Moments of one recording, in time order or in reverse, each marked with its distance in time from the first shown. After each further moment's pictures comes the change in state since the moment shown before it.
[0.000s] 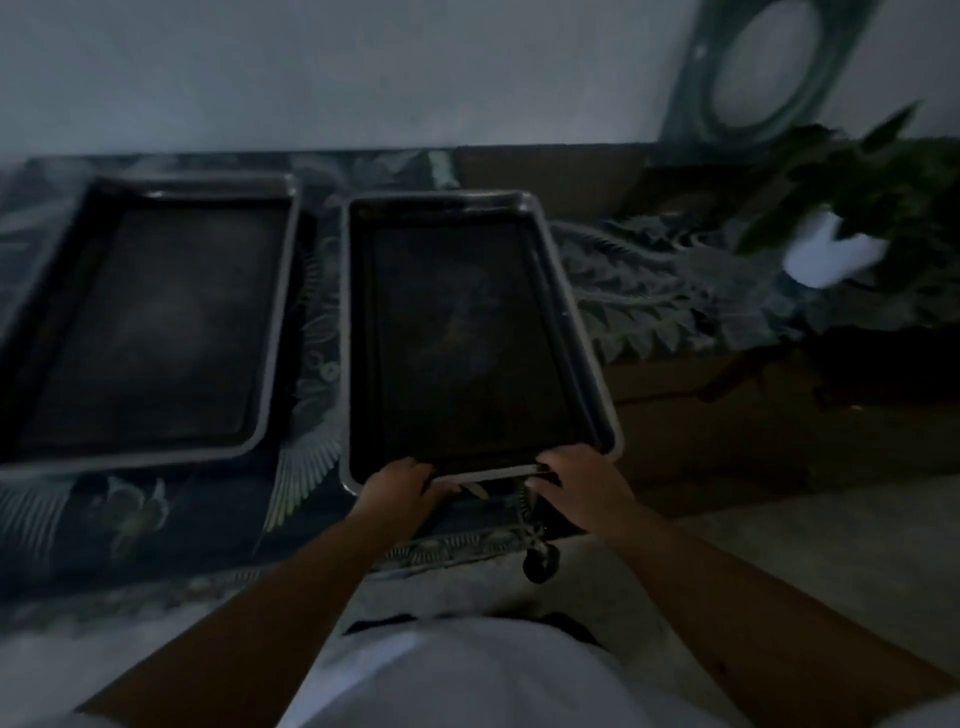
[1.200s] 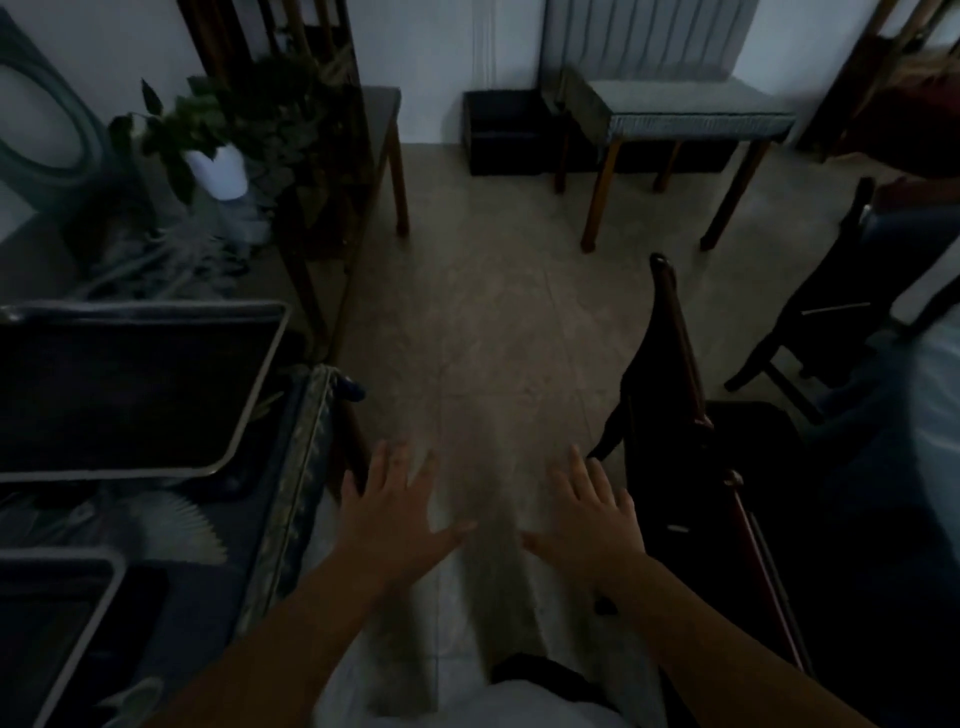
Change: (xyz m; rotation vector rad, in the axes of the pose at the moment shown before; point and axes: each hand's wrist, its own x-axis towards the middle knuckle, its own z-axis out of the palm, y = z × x) left_hand -0.267 -0.142 -0.023 0.799 -0.199 1.331; right_hand -0.354 -0.469 0.273 0.393 0.452 1.512
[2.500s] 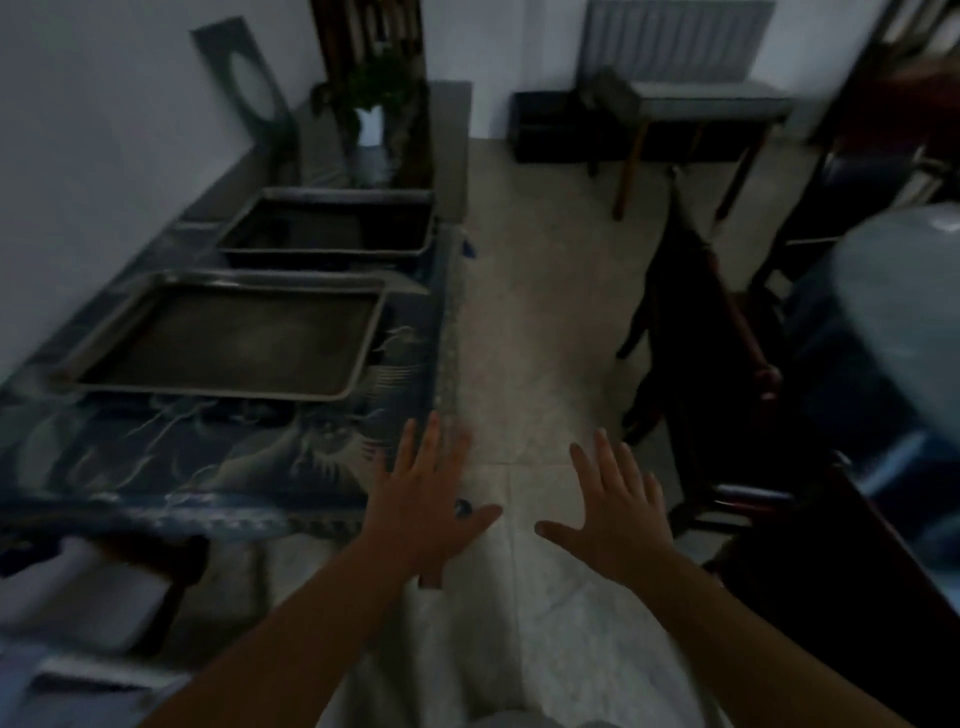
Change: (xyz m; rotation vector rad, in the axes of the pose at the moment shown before) left_hand -0.652 -0.096 0.101 -0.038 0.125 0.070; right_hand -0.638 -0.180 0.160 -0.051 0.168 -0.048
